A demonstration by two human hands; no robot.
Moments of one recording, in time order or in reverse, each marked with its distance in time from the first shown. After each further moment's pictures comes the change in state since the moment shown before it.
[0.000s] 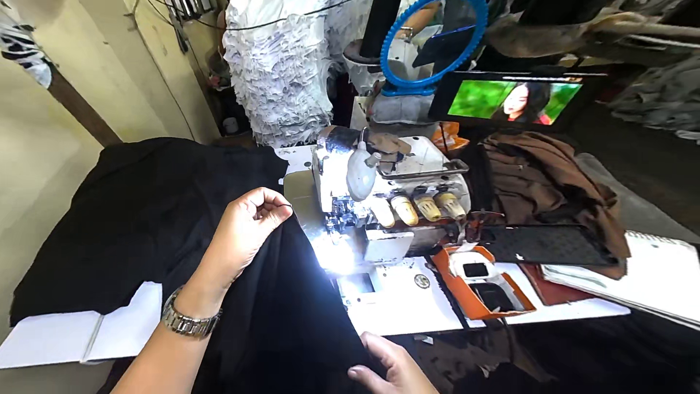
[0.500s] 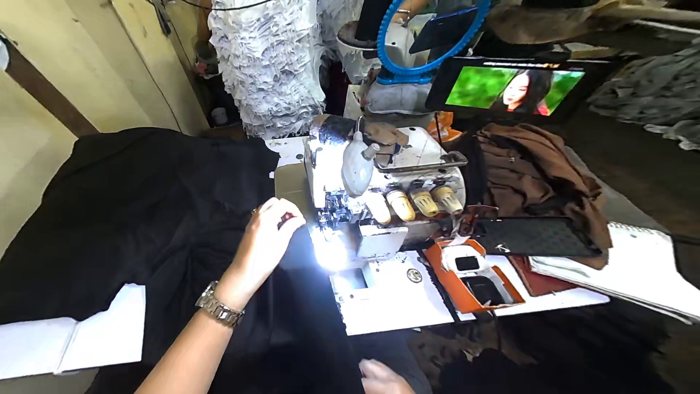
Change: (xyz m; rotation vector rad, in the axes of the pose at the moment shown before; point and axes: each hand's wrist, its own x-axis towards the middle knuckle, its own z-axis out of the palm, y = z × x) left_hand 0.010 -0.066 0.045 0.432 0.022 0.183; right_hand -0.033 0.019 0.013 -0.186 -0.083 0.001
